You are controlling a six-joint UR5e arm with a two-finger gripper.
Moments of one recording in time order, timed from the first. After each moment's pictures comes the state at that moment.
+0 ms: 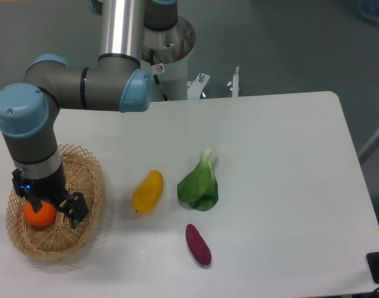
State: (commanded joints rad) arm 1.93 -1.99 -1.47 -0.97 1.55 0.35
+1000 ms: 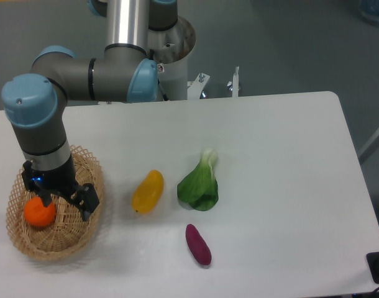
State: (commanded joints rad) arm 1.93 -1.95 -1.51 -0.97 1.55 0.33
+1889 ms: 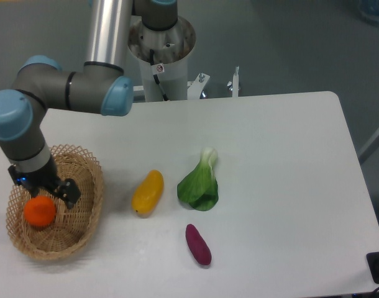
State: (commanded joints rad) arm 1.78 -2.02 -1.60 -0.95 1.58 0.17
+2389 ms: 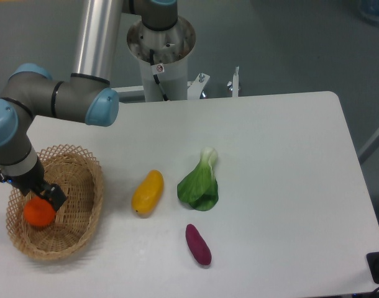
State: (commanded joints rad) arm 1.76 -2.07 -1.59 -0.90 1.59 0.41
